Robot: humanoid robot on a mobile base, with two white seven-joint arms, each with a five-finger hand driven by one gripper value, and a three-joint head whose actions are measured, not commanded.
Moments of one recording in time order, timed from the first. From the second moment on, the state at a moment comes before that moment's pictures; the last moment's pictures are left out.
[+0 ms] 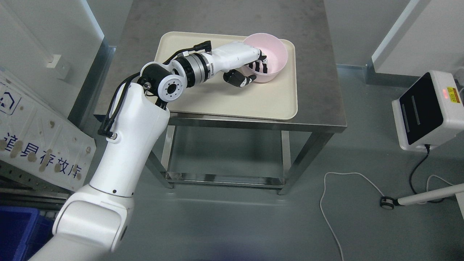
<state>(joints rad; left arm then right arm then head) -0.84 0.00 -0.29 -1.25 -0.84 -0.33 -0.71 0.05 0.00 0.00 -0.05 0.00 -0.19 0.00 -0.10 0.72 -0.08</state>
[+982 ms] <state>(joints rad) -0.75 0.00 0.05 -1.41 -0.43 -0.42 -0.83 0.05 0.00 0.00 -0.05 0.00 -0.19 0.00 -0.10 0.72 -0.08</state>
